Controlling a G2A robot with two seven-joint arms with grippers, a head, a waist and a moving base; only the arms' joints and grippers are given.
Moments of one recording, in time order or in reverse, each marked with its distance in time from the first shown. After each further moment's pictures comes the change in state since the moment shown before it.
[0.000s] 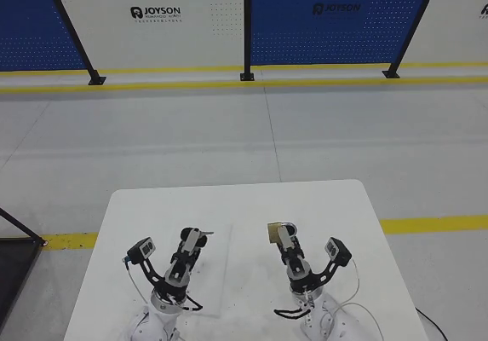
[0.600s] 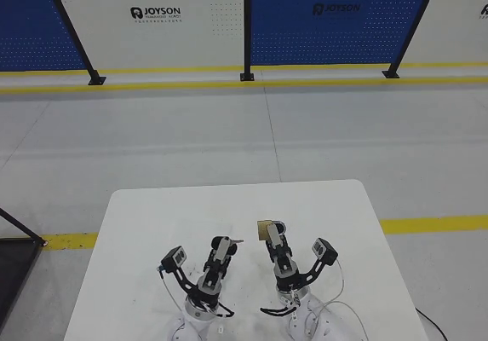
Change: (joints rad) left arm -0.101 -0.097 0.207 0.161 0.302 0.000 0.323; right arm 0.046 -0.056 -0.064 0.071 -0.009 0.030 -0.069
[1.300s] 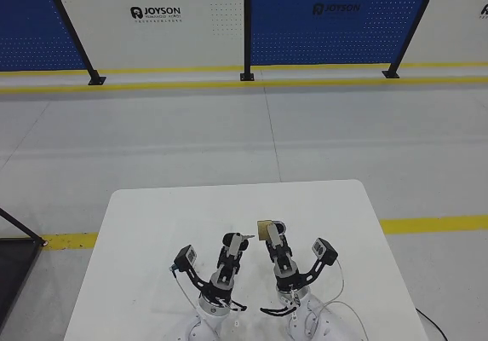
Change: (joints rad) left arm -0.057 -0.067 0.049 0.074 0.121 0.099 0.139; right arm 0.000 0.000 0.000 0.000 0.000 0.000 0.000
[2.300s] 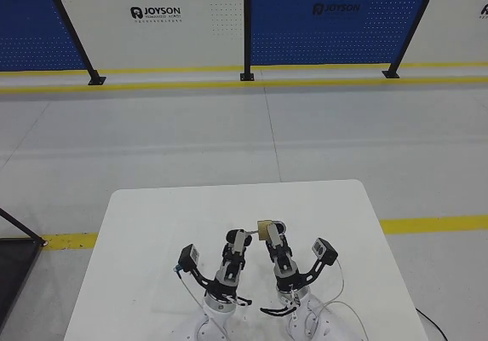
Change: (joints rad) left arm -0.020 -0.042 0.001 0.032 0.126 0.084 0.101; right arm 0.000 0.000 0.000 0.000 0.000 0.000 0.000
